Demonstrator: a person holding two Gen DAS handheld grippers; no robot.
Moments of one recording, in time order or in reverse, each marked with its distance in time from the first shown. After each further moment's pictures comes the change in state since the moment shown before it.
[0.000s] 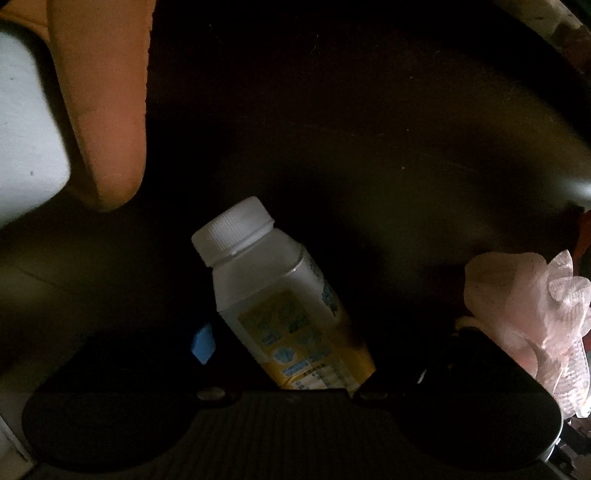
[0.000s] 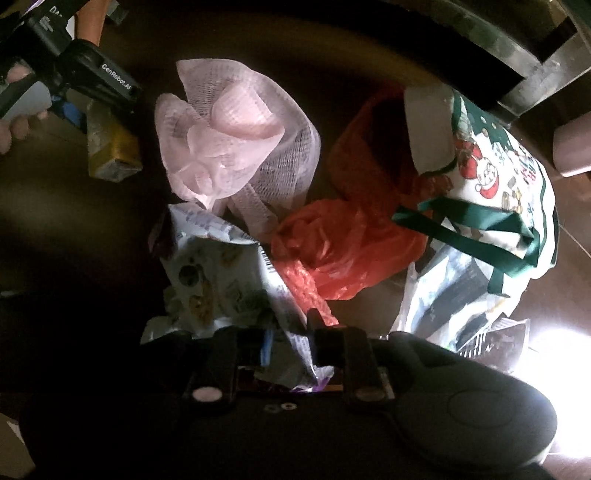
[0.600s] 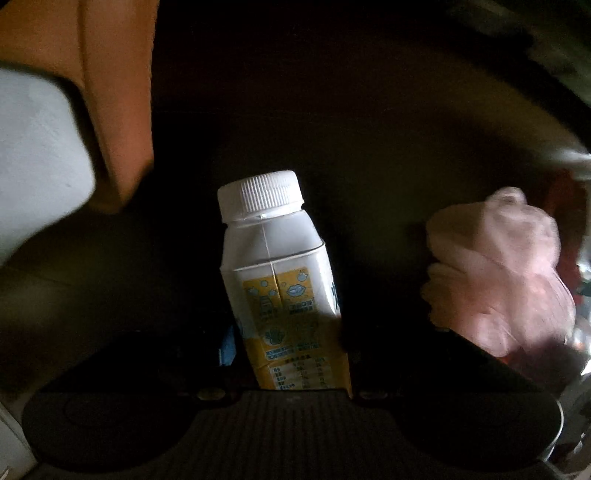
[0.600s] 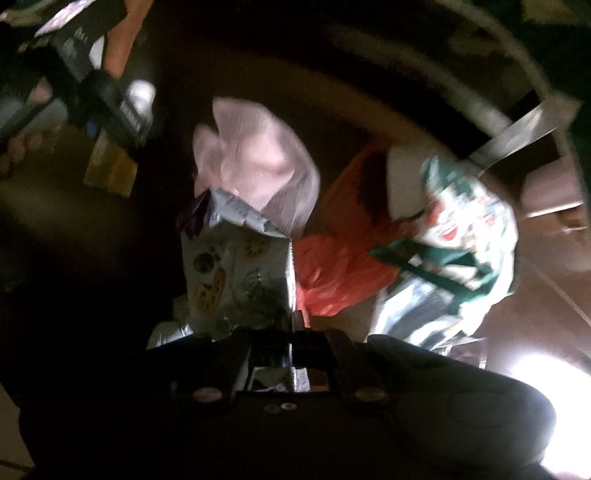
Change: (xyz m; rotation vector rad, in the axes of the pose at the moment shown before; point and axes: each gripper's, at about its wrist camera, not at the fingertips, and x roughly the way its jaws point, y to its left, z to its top) left arm -0.041 -0.038 -0.020 0.103 -0.022 0.022; right arm -0.069 0.006 0.004 -0.043 -0.080 -0.053
